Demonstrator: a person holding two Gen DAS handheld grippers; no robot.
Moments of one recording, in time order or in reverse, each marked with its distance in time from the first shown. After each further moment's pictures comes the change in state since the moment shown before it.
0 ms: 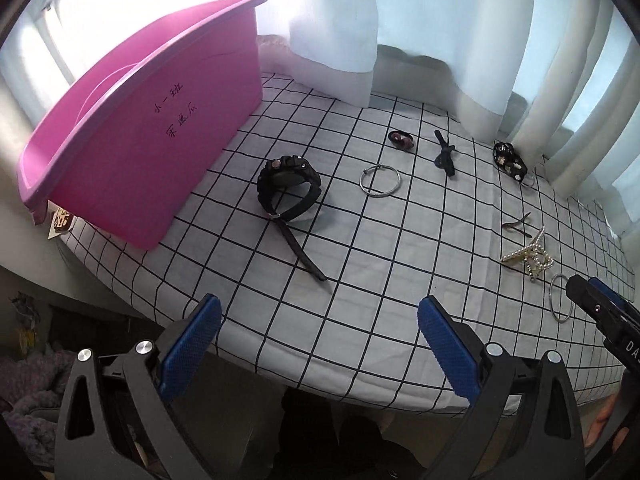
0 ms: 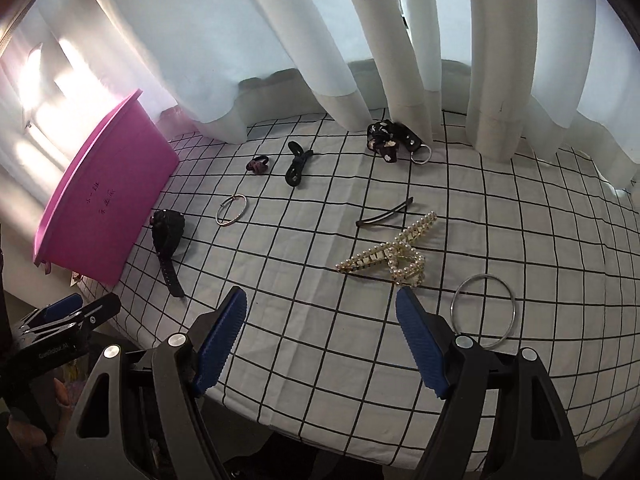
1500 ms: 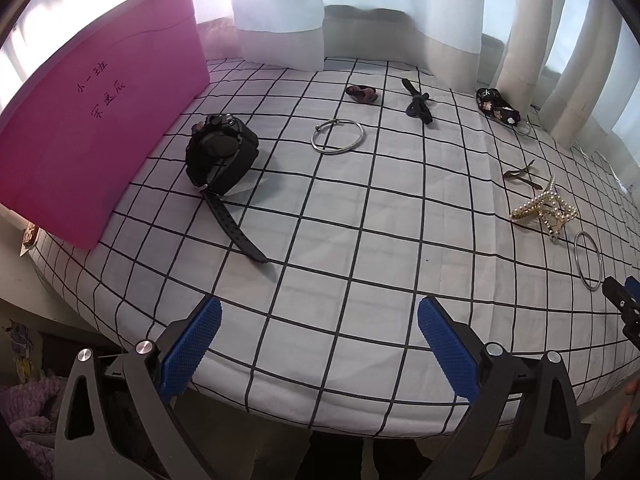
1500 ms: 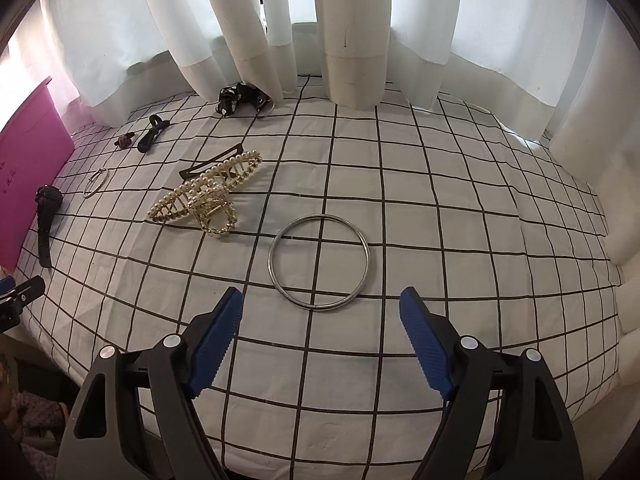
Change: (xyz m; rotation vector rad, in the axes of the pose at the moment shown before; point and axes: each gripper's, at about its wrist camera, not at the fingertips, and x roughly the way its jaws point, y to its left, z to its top) left arm 0.068 -0.044 -0.036 0.101 -0.037 -0.026; right arm 0.022 -0.102 -0.054 0.027 -0.066 -0.278
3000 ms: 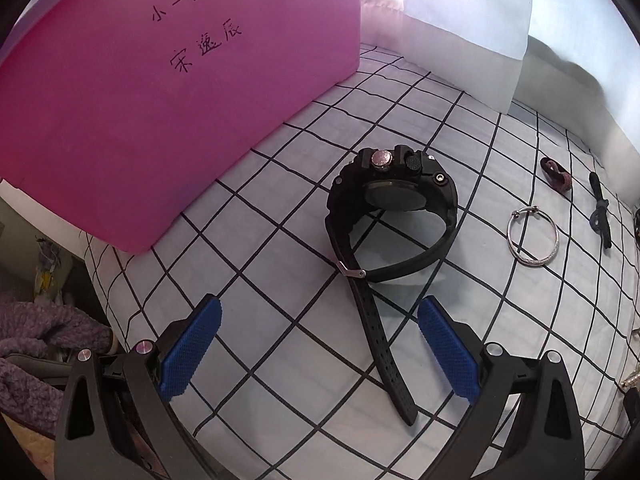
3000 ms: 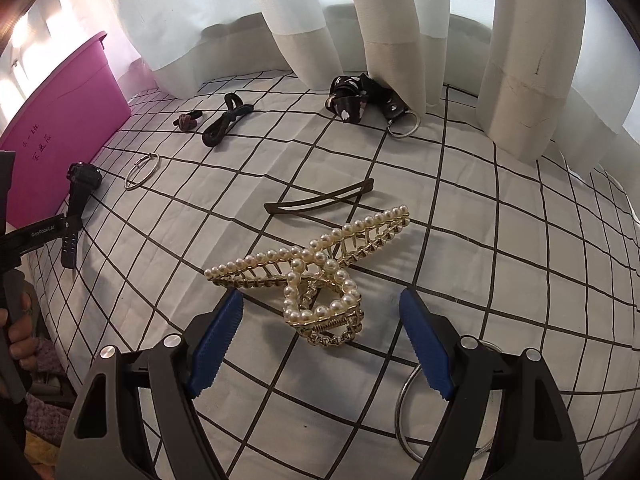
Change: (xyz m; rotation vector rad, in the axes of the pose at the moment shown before) left arm 0.069 0.094 0.054 -0.343 0.013 0.273; right arm 0.072 0.082 0.062 -0.237 0.024 0.208
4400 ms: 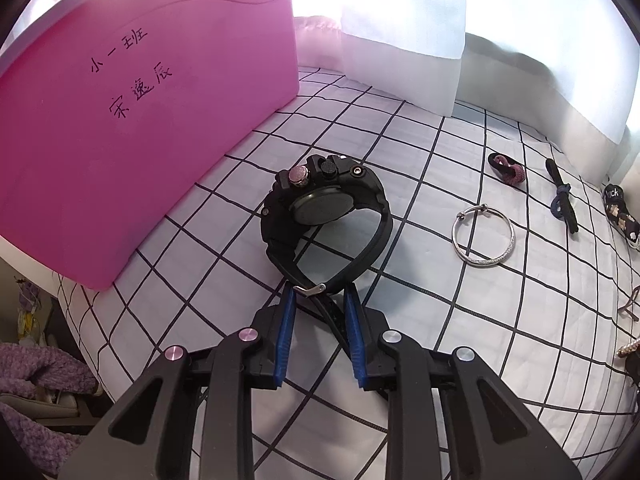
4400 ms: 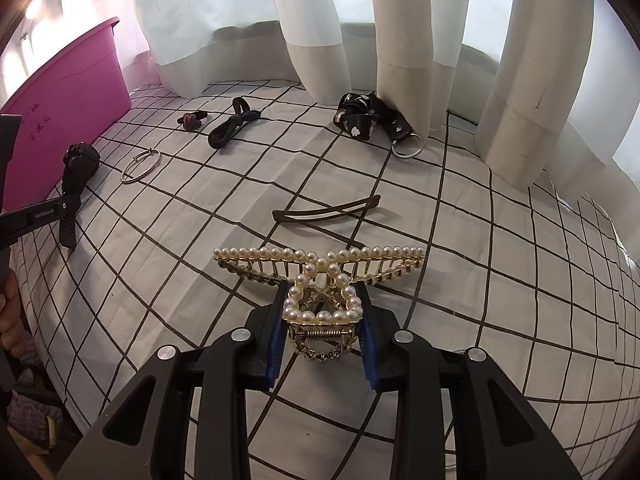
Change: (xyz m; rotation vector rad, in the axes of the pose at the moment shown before) left arm -0.013 -0.029 -0.002 0.086 -0.097 -0.101; right arm -0.011 0.012 -0.003 -0.059 -0.065 -0.059
